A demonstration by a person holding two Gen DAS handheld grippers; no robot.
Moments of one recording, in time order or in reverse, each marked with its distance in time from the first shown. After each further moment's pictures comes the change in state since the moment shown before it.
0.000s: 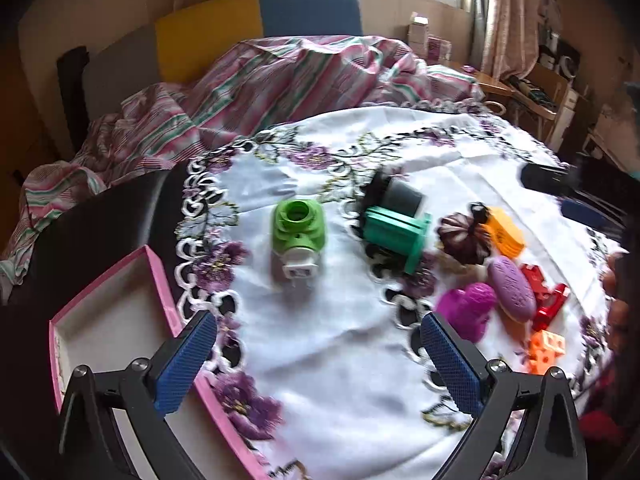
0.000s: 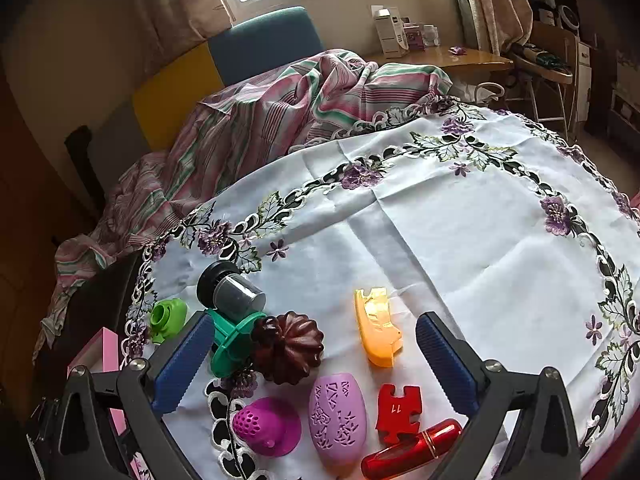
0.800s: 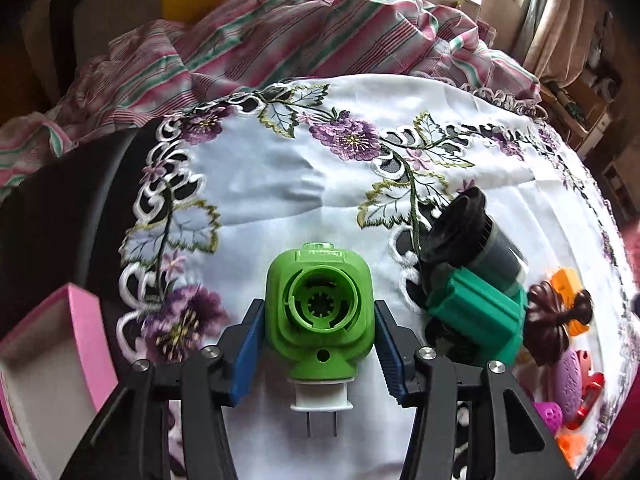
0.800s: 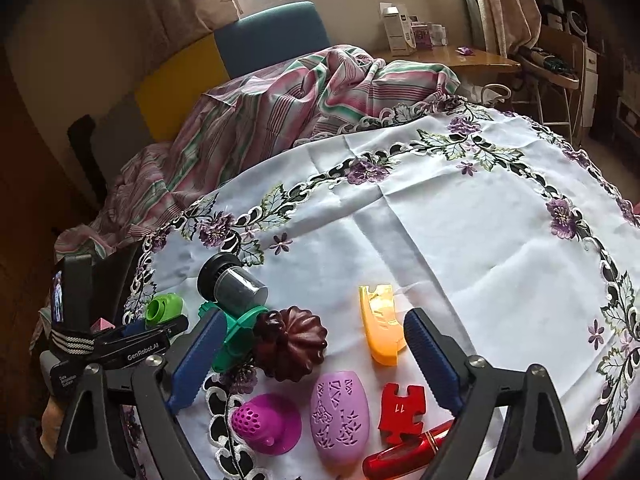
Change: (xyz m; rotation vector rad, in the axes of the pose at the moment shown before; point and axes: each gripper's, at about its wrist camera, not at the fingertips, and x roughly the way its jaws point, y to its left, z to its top) left arm 0.106 0.023 0.050 -0.125 0.150 -0.048; right arm 0.005 0.004 -0.002 -0.030 0.014 -0.006
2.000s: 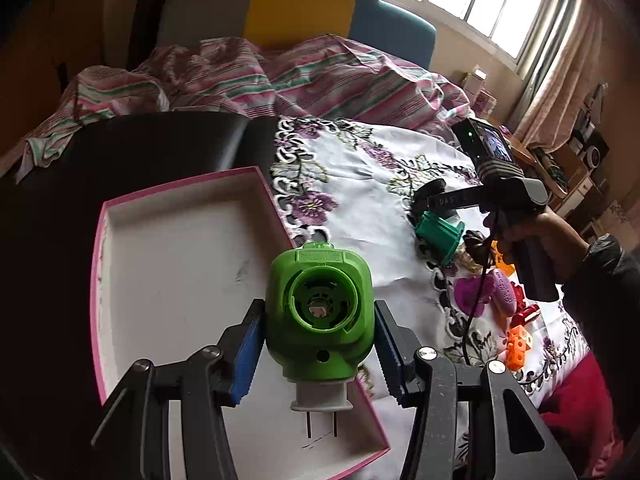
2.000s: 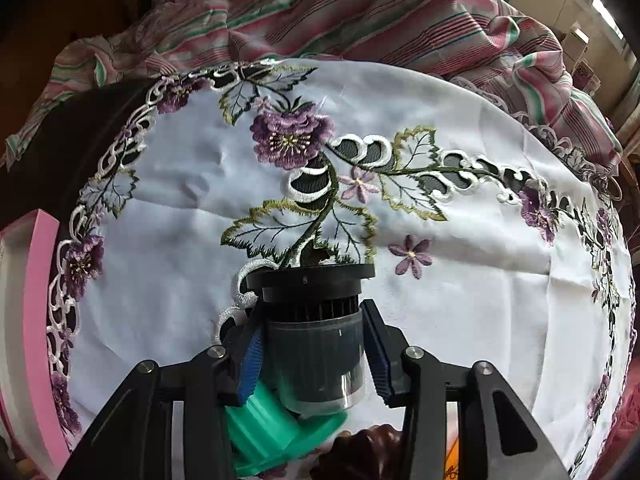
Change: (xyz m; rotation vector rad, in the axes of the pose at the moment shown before) left arm -0.160 0.083 -0.135 -0.176 -0.154 -0.060; right arm 0.165 0.118 0.018 -0.552 0.416 -0.067
